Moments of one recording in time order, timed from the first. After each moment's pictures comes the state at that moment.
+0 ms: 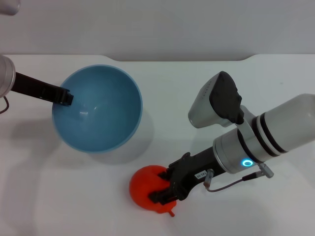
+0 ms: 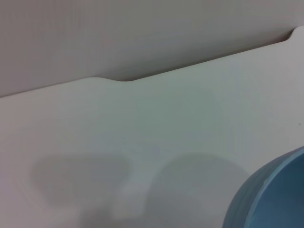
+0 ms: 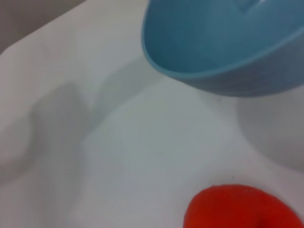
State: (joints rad) left arm -0.49 -2.05 1.19 1.51 2.55 1.52 -2.75; right arm 0.62 2.08 -1.75 -0.95 -1.96 -1.17 2.22
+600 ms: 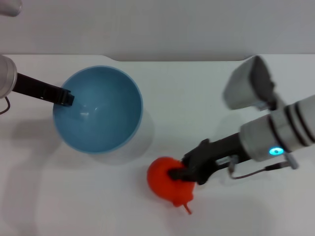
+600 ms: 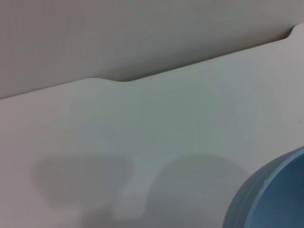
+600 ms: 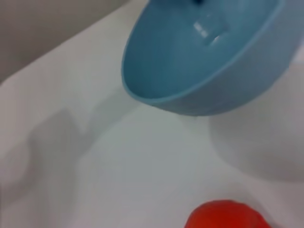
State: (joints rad) left arm -0.49 -2.06 1.19 1.50 2.56 1.51 -2.74; right arm 0.55 2.07 -1.58 -1.01 -1.98 -1.27 2.16
